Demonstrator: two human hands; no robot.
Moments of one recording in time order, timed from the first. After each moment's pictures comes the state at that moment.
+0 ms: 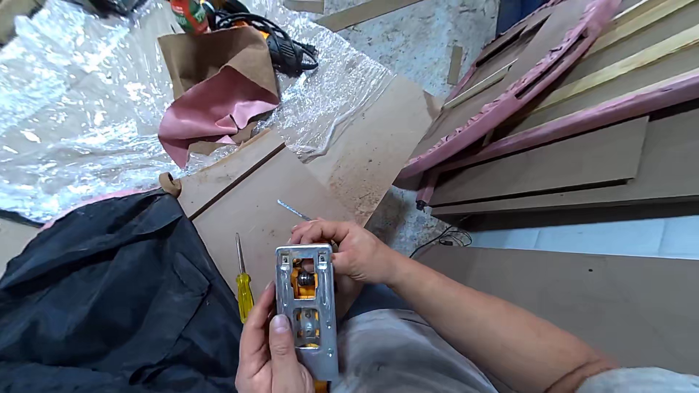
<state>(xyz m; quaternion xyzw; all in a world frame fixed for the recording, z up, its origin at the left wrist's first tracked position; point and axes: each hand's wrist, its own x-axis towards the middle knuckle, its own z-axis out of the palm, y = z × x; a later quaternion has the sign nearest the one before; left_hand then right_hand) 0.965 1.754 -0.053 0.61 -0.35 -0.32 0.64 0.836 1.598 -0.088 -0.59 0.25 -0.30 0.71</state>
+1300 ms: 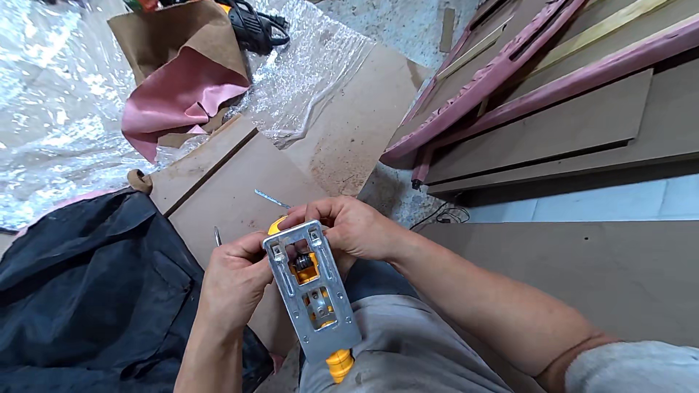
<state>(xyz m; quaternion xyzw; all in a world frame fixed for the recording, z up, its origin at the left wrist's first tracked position) 1.009 1.667 -0.045 0.58 -0.47 -0.54 0.39 0.798 1.590 -0.074 -0.53 0.31 -0.24 0.75</state>
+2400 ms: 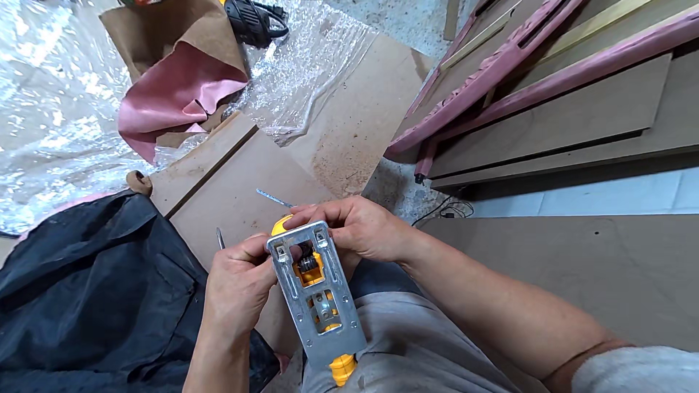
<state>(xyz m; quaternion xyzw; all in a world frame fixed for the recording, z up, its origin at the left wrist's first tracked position) 1.009 1.666 -0.050 0.59 -0.45 -0.54 0.40 0.793 1.590 -0.081 -0.55 0.31 -0.26 0.73</state>
